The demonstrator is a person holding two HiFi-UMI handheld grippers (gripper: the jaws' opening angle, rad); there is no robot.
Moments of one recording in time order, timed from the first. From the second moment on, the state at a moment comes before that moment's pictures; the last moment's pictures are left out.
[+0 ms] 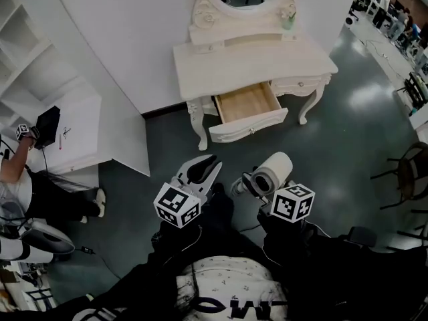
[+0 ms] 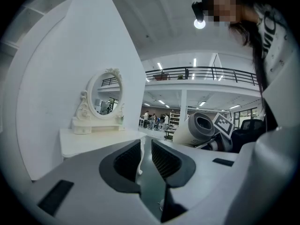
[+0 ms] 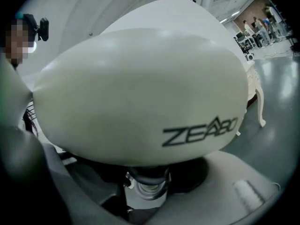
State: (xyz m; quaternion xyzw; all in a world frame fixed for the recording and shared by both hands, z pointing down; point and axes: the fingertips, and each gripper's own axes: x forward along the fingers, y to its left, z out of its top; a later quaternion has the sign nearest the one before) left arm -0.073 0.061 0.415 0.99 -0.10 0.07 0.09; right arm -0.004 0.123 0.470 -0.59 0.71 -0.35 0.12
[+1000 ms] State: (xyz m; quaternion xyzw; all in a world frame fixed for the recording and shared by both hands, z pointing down) left arm 0.023 -0.145 0.446 0.99 -0.03 0.10 0.11; right arm 0.097 -0.061 0.495 -0.64 0.64 -0.40 0.11
